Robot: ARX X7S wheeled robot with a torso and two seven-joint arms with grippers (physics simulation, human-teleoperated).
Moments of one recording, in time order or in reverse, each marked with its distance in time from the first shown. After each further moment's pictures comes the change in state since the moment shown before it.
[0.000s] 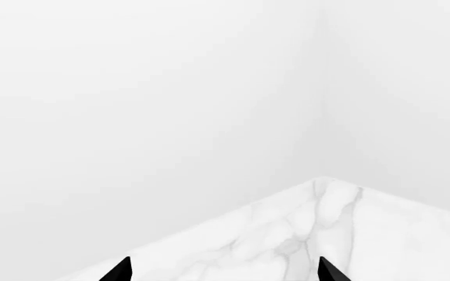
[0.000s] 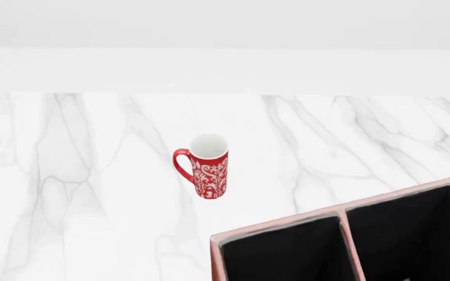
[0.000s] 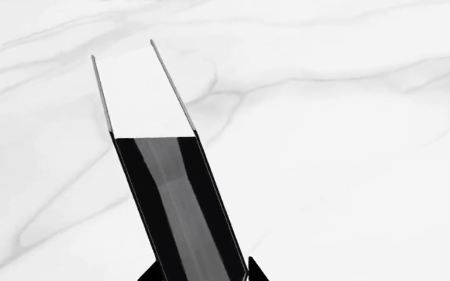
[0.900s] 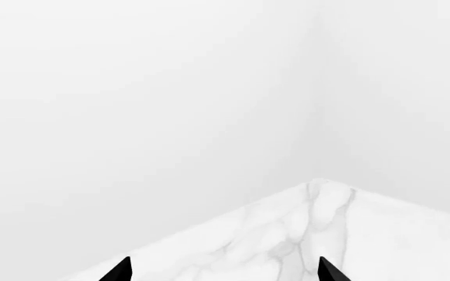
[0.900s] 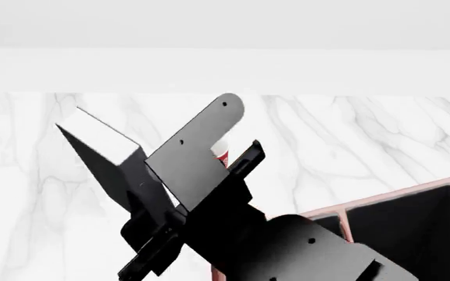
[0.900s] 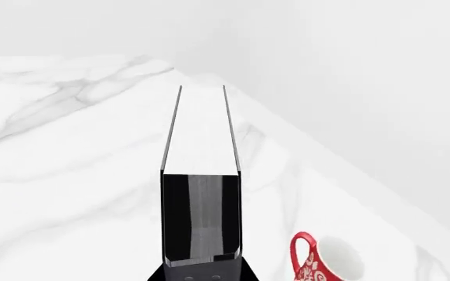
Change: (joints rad) left arm -0.007 -0.007 0.016 0.008 -0.007 -0.005 -0.006; right arm 0.213 0.073 0.531 -0.318 0.190 0.363 0.402
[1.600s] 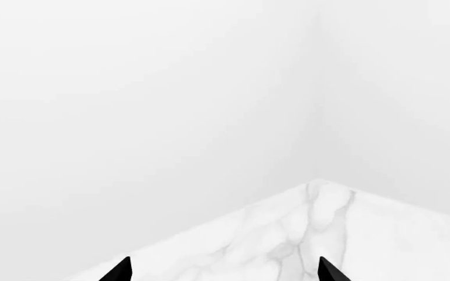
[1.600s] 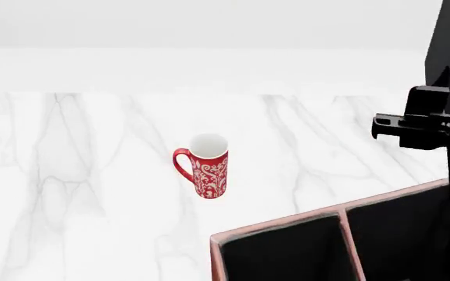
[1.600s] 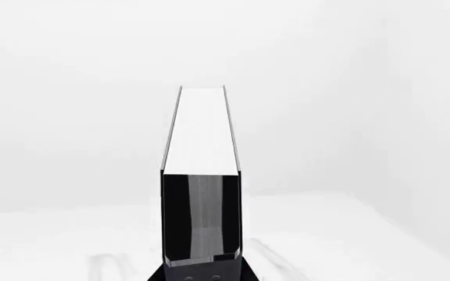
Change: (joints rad) left arm -0.002 -0.006 0.000 -0.001 -0.007 0.000 -0.003; right arm -0.102 0.140 0.622 -0.002 -0.121 0.025 0.441
